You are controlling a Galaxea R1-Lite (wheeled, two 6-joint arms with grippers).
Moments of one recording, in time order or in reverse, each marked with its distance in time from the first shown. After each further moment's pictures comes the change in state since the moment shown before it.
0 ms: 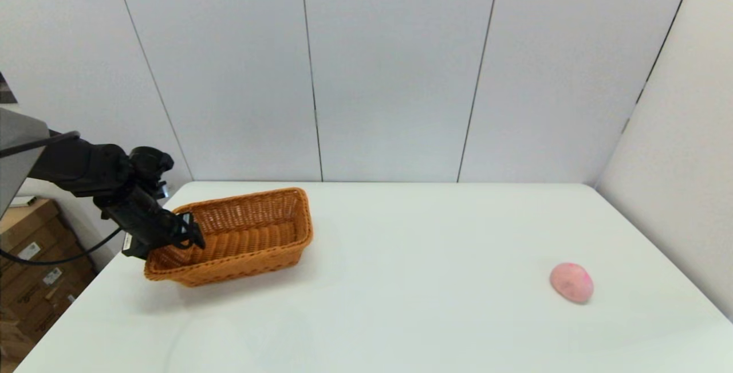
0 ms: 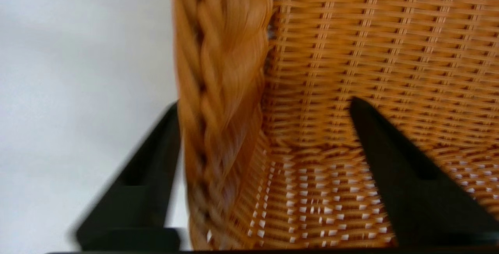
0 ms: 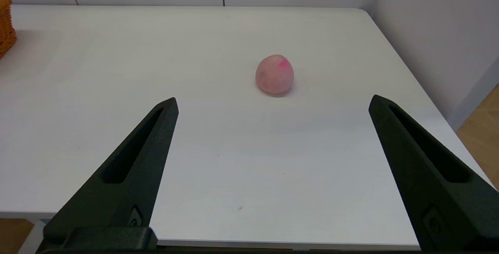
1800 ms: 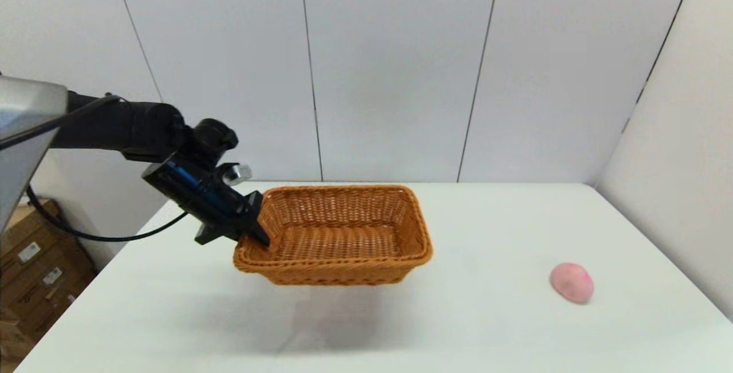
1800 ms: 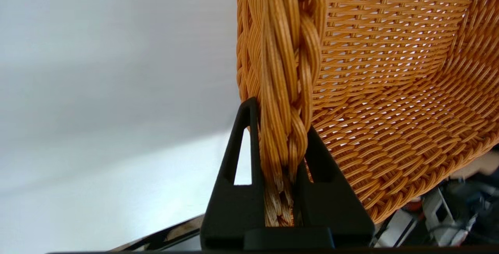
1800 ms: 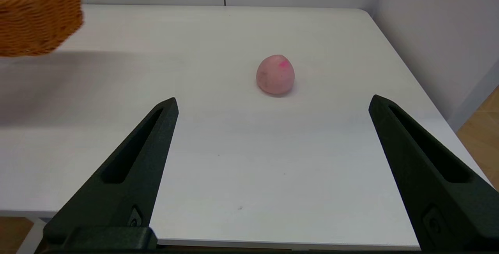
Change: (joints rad) left arm -0.341 -0.110 -0.146 0.305 -0.408 -0.107; right arm 0.000 0.000 -0.002 0.003 0.004 -0.004
